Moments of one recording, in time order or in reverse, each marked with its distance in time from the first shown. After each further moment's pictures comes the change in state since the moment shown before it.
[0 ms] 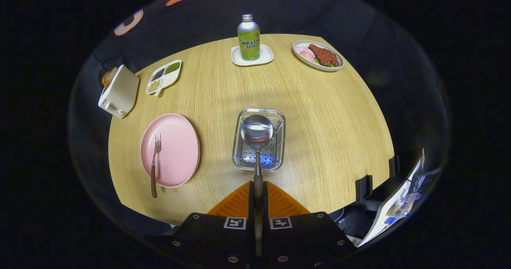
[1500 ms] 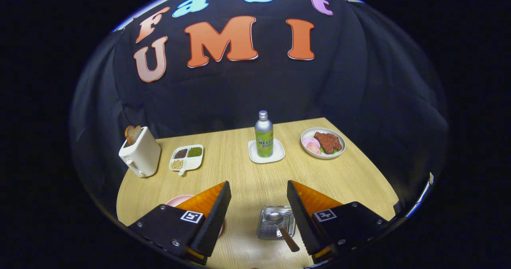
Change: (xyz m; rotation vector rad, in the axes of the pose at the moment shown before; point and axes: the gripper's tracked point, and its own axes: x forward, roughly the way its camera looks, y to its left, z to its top) arm -0.072 0.038 0.146 -0.012 -0.749 0.060
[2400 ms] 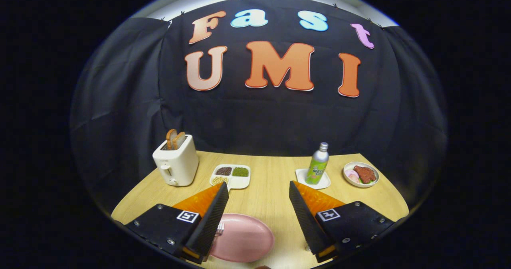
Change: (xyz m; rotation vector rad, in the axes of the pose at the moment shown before) arm -0.013 0.169 0.003 -0.141 -0.178 0.191
